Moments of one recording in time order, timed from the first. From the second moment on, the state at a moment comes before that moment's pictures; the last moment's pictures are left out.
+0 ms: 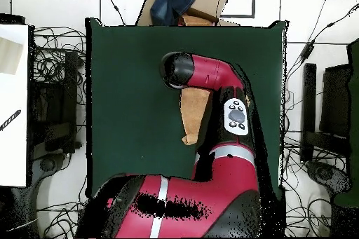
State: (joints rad) arm -0.19 -0.32 0.01 1.19 0.01 0.61 1.73
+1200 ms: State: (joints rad) arm -0.19 -0.27 0.01 1.19 0.01 0.61 1.73
